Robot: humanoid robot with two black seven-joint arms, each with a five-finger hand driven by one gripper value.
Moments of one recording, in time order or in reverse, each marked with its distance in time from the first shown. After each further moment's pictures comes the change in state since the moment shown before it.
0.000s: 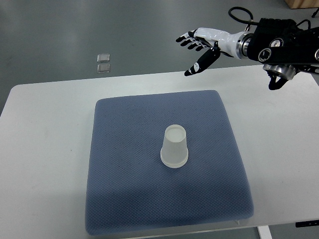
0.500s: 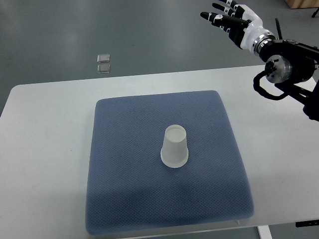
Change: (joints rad) left arm 0.000 0.000 0.000 0.001 0.000 0.000 0.000; right arm -0.584 0.040 0.861 -0.189 0.306 -0.011 0.159
